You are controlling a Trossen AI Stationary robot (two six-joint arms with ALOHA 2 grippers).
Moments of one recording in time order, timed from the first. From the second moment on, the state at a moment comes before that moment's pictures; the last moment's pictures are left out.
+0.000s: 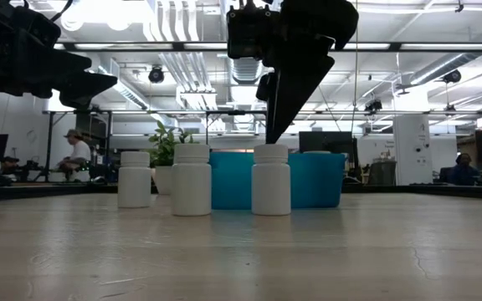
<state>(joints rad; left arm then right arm) 0.00 0.18 0.01 0.12 0.03 0.01 0.16 1.96 1.55 -0.84 -0.08 0.14</state>
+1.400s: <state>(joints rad) 0.00 0.18 0.01 0.12 0.03 0.01 0.14 1.97 1.69 -0.99 -0.08 0.10</state>
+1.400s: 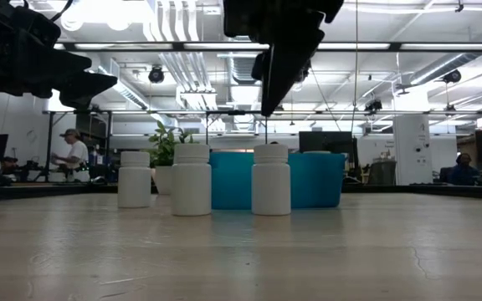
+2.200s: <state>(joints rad) 0.00 0.18 0.01 0.12 0.03 0.01 0.14 2.05 1.67 -0.96 -0.11 0.07</state>
